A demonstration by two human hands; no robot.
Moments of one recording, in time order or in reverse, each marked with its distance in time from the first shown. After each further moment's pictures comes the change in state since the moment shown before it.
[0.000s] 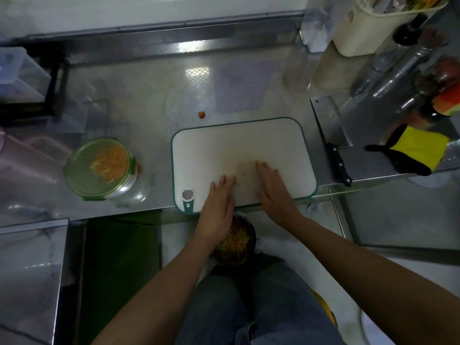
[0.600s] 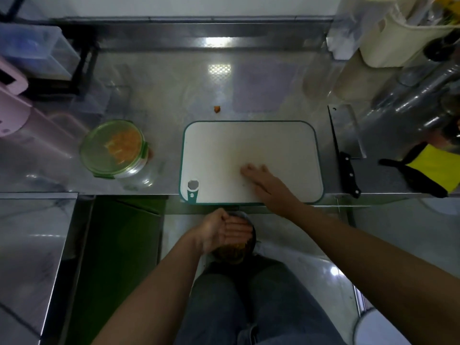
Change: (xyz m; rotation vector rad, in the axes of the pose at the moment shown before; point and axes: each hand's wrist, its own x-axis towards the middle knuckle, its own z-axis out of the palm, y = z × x) left_hand -0.020 0.001 0.003 -1.146 -0.377 -0.964; right_hand 0.025 -0.004 -0.012 0.076 -0.289 -0.150
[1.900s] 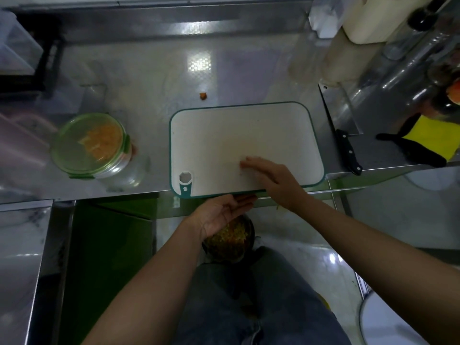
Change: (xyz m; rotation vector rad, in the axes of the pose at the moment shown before) left_hand 0.028 0.007 -0.008 -0.263 -0.143 0.185; right_hand -0.017 0.002 0.008 0.117 0.204 0.029
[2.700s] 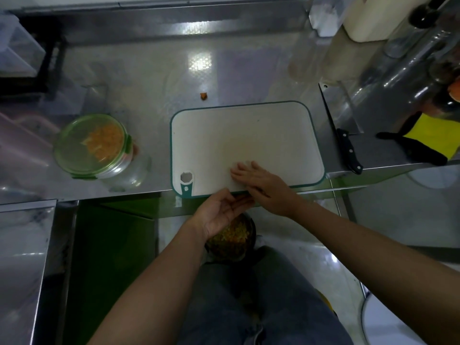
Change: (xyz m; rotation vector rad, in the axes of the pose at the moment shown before) left_hand -0.006 0.000 0.009 -0.148 0.043 -0.006; right_hand -0.001 0.011 0.018 -0.220 -0.156 -0.249
